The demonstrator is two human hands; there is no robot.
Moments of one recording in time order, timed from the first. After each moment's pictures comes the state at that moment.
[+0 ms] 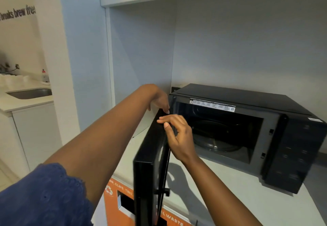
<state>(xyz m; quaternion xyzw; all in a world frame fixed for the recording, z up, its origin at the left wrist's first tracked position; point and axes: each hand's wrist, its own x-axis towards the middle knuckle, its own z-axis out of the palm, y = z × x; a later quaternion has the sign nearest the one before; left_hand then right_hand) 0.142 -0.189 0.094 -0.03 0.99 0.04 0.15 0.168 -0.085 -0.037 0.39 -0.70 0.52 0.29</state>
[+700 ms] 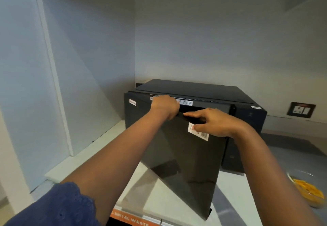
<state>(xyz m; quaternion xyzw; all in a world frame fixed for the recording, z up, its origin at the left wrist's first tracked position) 0.090 -0.054 0.041 0.09 0.98 -0.07 -0.15 0.150 0.102 0.041 0.22 -0.95 0.20 0.00</state>
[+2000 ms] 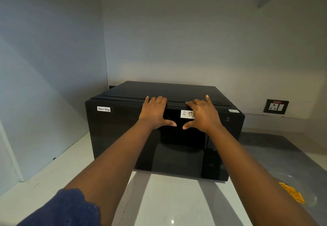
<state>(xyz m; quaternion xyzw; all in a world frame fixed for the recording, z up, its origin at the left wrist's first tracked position) -0.008 -0.002 0.003 0.19 0.95 0.04 -0.23 0.022 0.176 0.006 0.11 -0.97 -0.01 0.24</state>
